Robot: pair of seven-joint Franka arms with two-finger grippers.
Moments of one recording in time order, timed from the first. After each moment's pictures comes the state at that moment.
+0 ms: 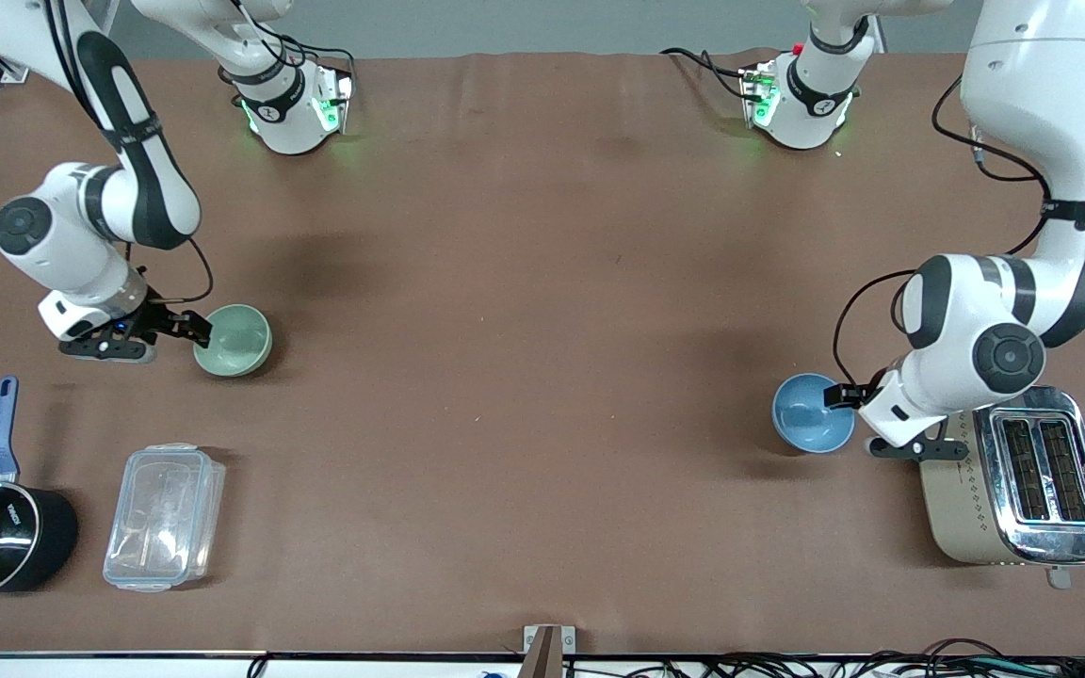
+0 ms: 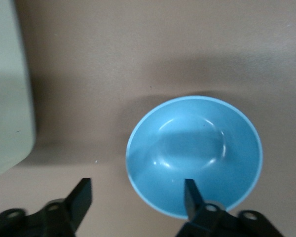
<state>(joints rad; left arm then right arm) -0.07 0.53 -0.03 -1.74 0.07 2.17 -0.06 0.01 0.22 -0.18 -2.40 -0.02 2.68 -0.09</state>
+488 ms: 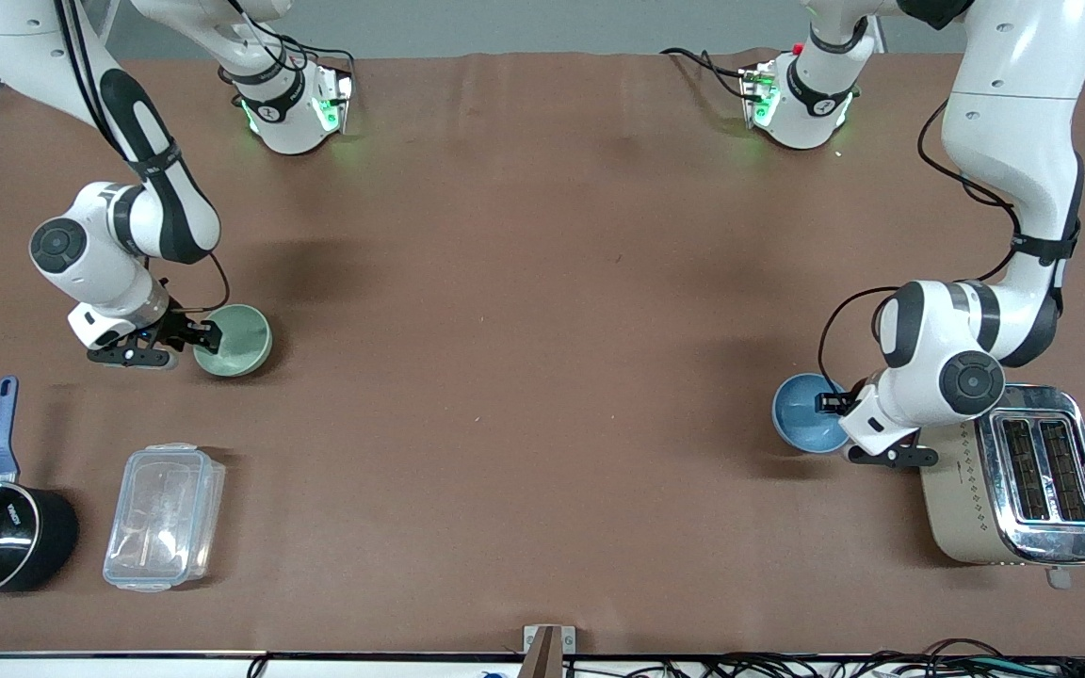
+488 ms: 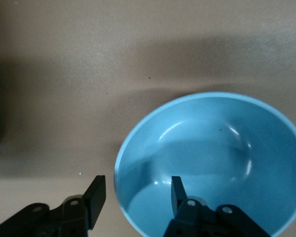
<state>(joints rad) -0.06 0.62 -0.03 -1.74 0.06 2.20 -0.06 0.01 0.29 -0.18 -2.40 -0.02 2.73 -0.09</state>
